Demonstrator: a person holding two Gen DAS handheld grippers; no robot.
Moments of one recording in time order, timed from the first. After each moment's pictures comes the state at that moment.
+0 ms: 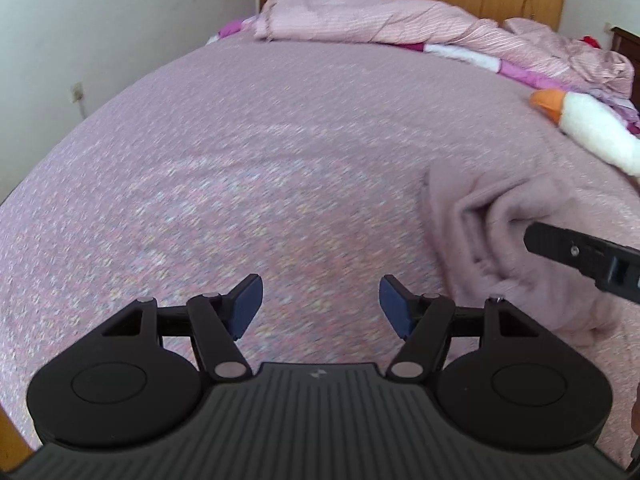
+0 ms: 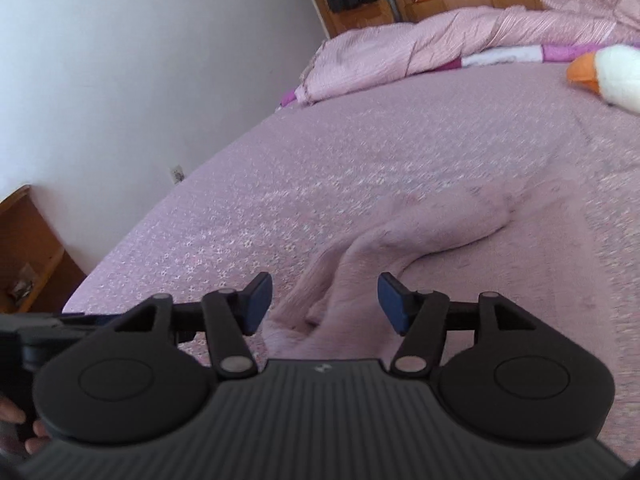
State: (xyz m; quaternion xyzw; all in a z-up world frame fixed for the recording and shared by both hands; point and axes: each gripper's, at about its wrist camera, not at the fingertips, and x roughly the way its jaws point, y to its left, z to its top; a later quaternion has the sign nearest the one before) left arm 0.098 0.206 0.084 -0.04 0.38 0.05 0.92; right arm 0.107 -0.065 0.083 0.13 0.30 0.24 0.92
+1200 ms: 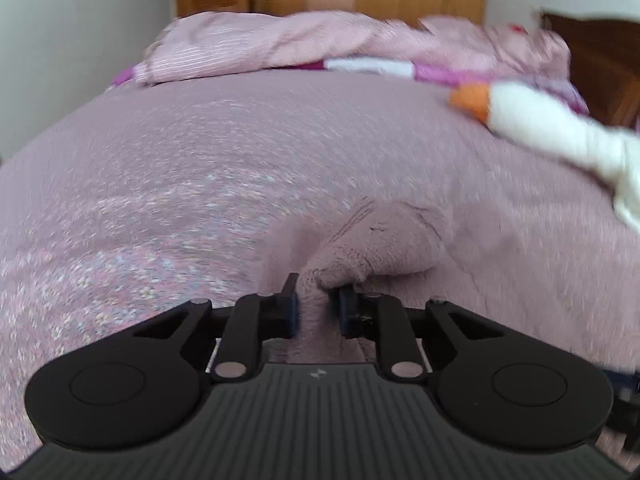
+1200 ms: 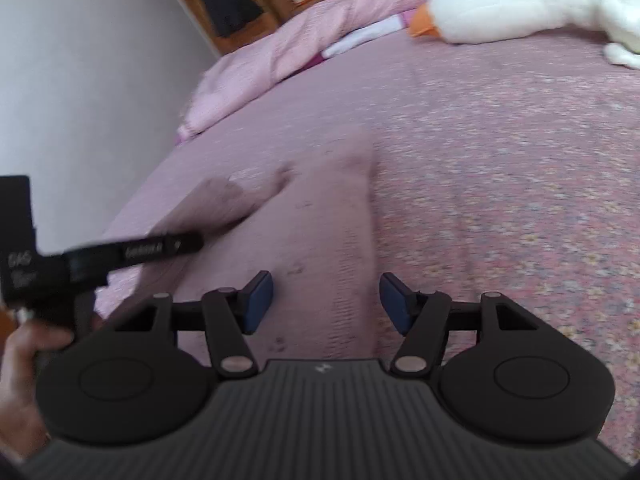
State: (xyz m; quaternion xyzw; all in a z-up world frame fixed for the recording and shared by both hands) left arm 0.224 0.095 0.048 -0.01 0.33 -0.04 0.94; right arm 0.104 -0.184 0.023 0.23 0.33 0.14 0.91
